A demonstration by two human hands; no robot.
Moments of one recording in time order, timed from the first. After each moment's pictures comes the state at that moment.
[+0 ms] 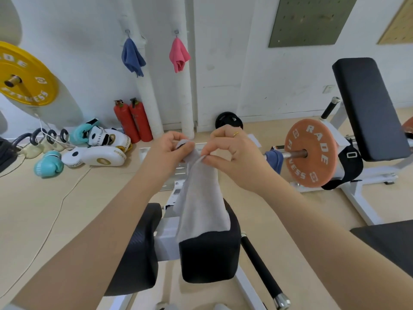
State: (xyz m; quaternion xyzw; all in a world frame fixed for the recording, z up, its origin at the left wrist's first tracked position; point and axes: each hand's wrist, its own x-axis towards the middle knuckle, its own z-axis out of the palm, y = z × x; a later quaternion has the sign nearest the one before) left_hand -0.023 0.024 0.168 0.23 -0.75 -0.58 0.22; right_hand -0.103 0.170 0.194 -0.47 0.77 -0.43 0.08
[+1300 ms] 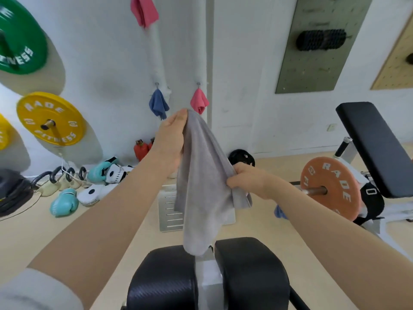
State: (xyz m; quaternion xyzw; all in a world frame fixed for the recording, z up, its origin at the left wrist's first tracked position) left_hand -0.011 -0.104 0.267 0.18 -0.61 -0.71 0.32; right_hand -0.098 0.051 0.213 -0.36 0.80 -0.35 0.33
